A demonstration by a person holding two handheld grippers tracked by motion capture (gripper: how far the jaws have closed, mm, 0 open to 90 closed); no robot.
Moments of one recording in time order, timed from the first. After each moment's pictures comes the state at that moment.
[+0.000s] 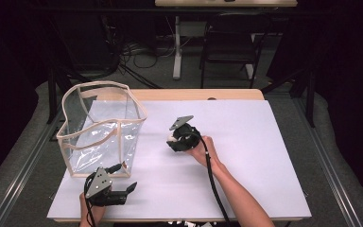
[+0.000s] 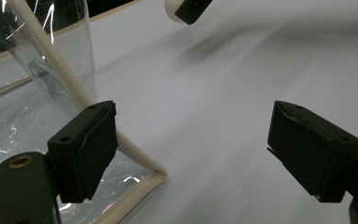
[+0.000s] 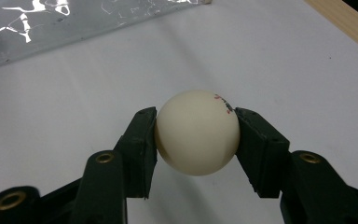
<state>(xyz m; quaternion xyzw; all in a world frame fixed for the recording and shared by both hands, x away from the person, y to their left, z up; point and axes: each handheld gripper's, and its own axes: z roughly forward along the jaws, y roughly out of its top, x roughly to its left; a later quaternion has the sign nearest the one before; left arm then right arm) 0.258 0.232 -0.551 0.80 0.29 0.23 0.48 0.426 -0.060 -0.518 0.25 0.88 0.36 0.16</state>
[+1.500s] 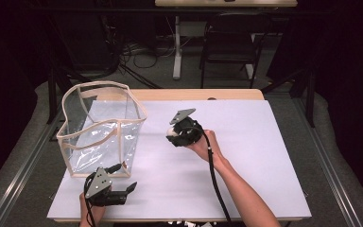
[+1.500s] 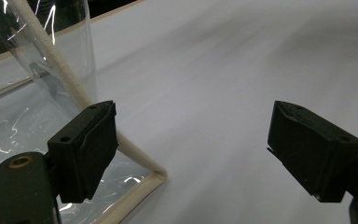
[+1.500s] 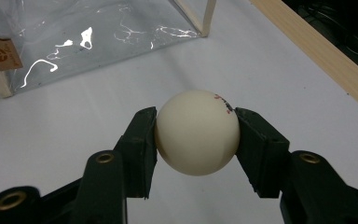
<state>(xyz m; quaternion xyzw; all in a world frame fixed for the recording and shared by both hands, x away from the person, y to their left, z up) 0.258 0.232 -0.550 0.80 0.29 0.24 0.48 0.419 -0.063 -0.478 0.23 0.88 0.37 0.17</state>
